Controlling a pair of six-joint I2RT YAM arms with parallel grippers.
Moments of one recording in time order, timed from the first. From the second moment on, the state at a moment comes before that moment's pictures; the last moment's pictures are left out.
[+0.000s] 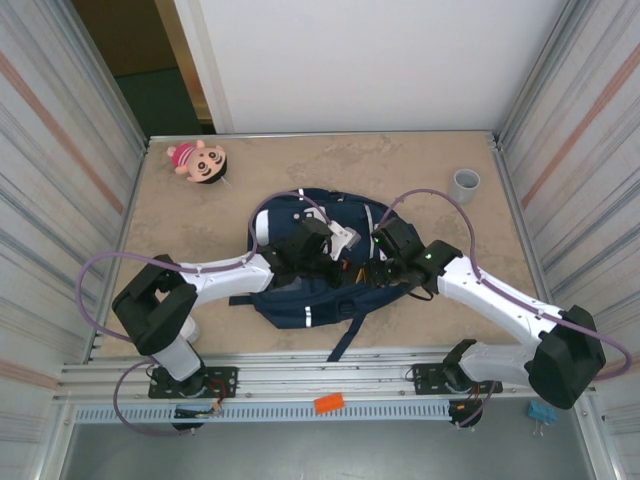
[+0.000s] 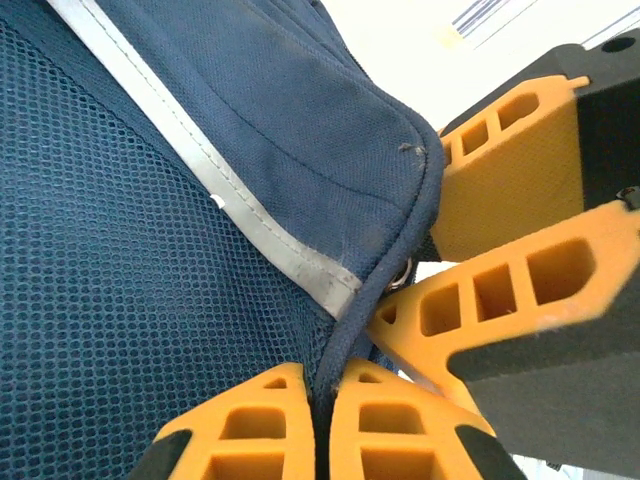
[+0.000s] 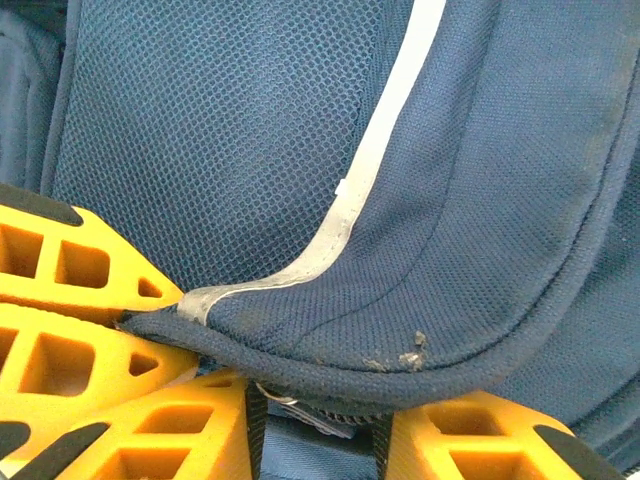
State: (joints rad) left arm -0.88 1.63 0.93 0.05 0.45 -0.39; right arm 0.71 1.20 0.87 -0.74 0.06 0.48
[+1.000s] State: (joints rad) left arm -0.89 1.59 0.93 0.01 0.37 -0.34; right arm 0.64 1.27 0.96 -0.83 -0.03 0.24
